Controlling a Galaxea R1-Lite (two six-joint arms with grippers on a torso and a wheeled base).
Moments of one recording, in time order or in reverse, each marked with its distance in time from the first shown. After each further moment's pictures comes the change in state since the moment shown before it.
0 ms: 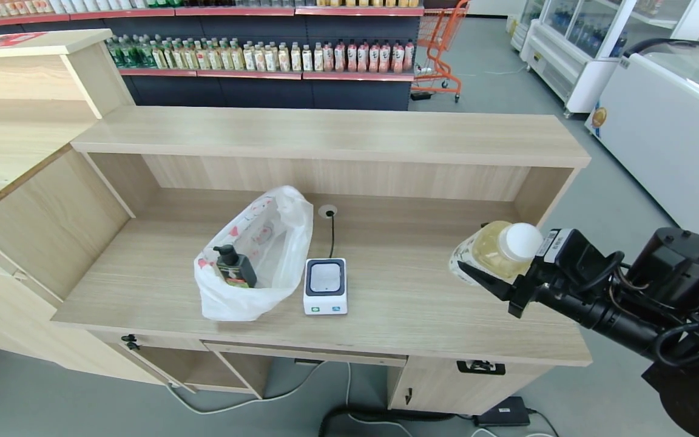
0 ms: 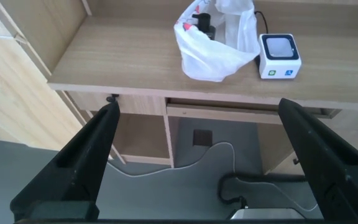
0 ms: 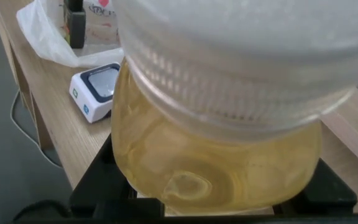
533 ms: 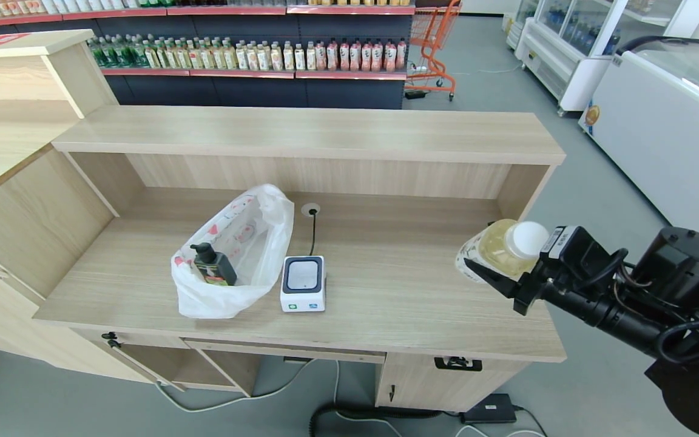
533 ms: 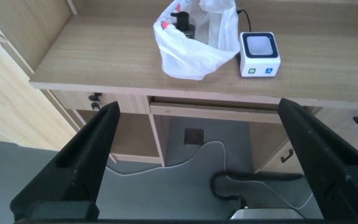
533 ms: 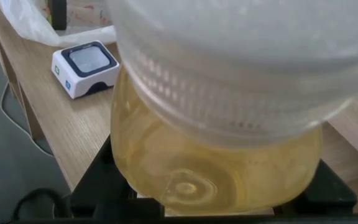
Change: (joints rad) left arm 0.000 0.000 0.000 0.000 0.000 -0.002; right arm -0.025 0.002 0.002 -0.003 -0.002 0.006
